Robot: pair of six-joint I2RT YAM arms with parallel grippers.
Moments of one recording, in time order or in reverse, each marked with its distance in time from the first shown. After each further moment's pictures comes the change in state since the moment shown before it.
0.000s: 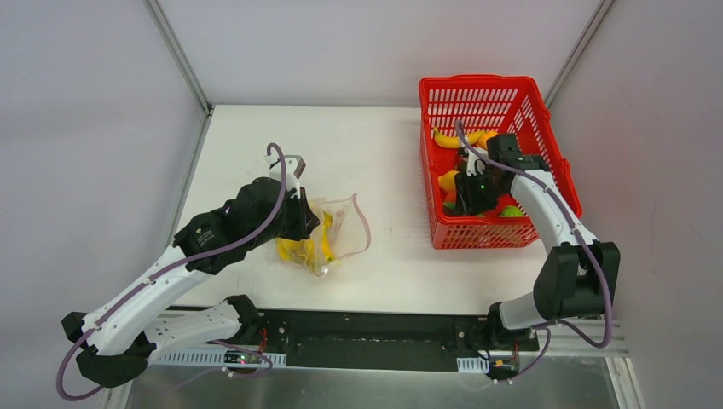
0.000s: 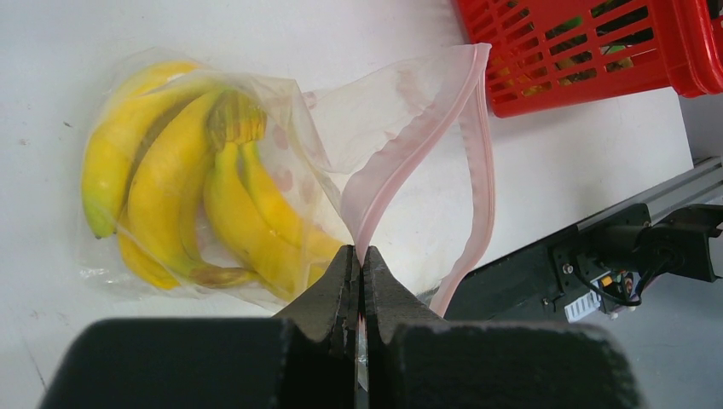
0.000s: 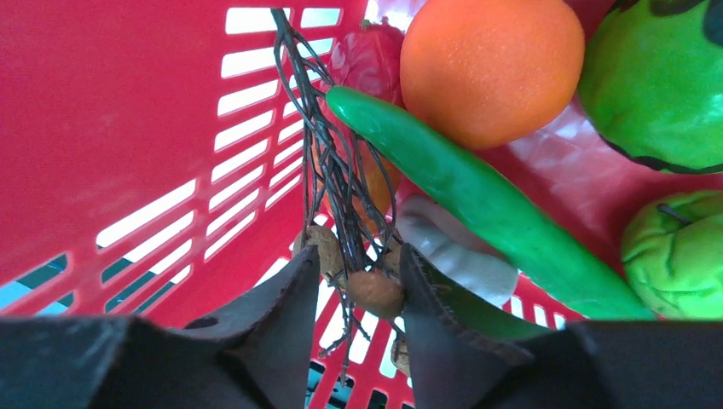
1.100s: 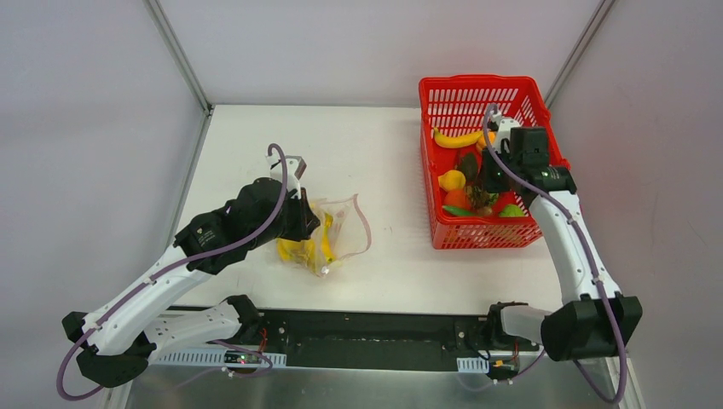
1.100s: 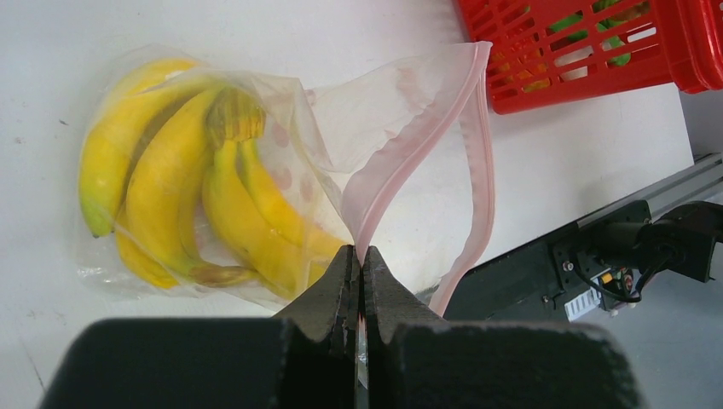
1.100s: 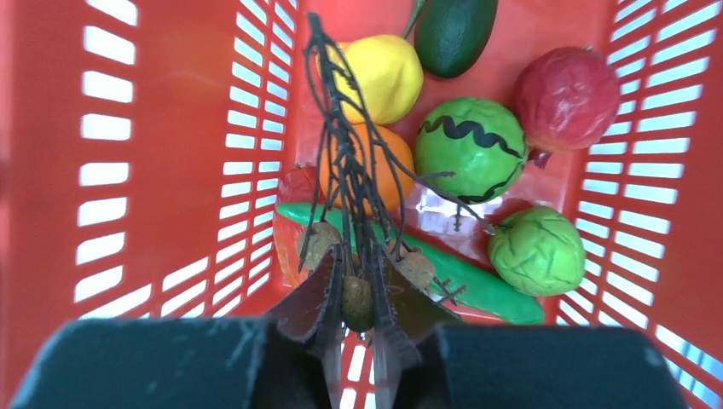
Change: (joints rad) left arm 0.000 0.001 -0.003 0.002 0.007 0.000; right arm -0.013 -0.240 0.030 0.184 0.214 0.143
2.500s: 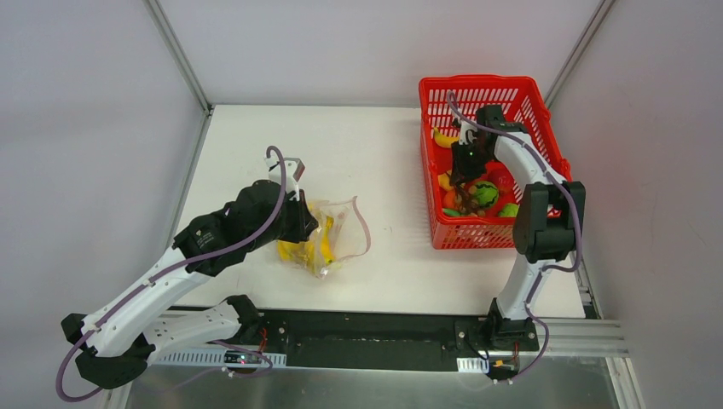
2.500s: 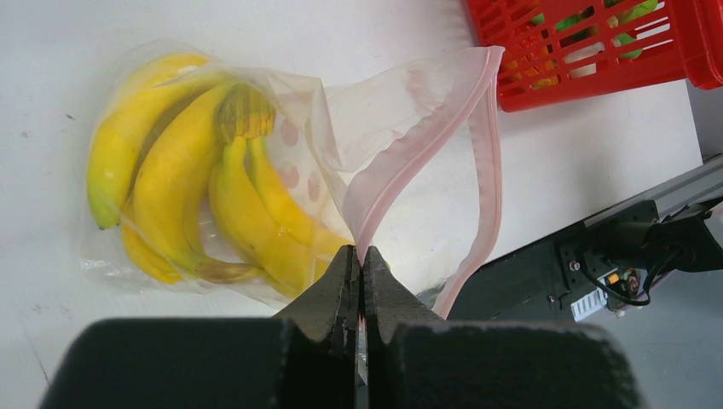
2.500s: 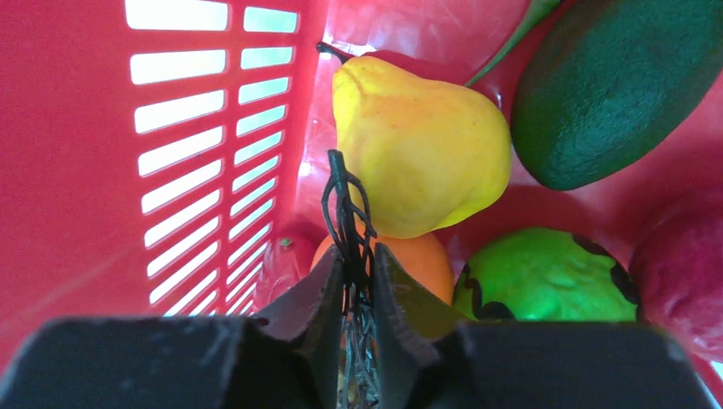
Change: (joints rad) left arm 0.000 -0.015 -0.018 -0.006 -0.008 0.000; right arm -0.010 0.680 0.330 -0.089 -0.185 -0.103
